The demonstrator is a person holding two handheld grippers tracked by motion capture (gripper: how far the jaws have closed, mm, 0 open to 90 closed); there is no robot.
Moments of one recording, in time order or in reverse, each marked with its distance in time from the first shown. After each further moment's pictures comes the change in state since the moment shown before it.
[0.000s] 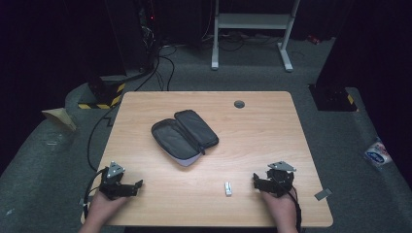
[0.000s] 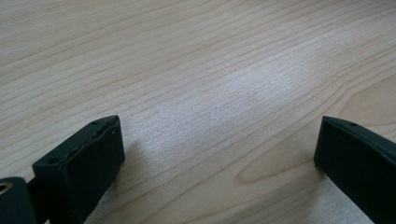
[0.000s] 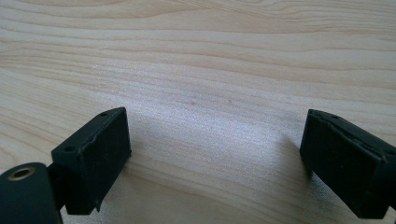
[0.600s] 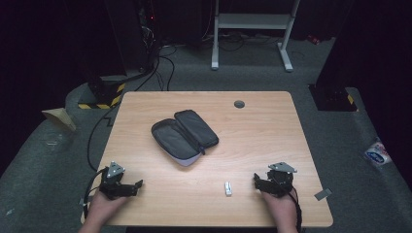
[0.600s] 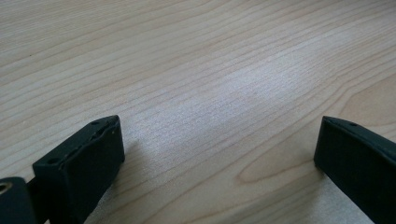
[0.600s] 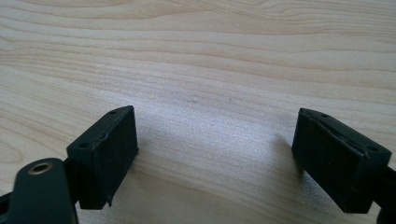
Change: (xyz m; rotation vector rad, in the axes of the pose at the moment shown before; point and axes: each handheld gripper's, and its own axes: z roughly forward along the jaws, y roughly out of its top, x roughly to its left) left arm 0.000 0.000 0.000 0.001 -0.003 0.004; right arm 0.000 -0.002 -0.003 -0.013 0.004 -0.008
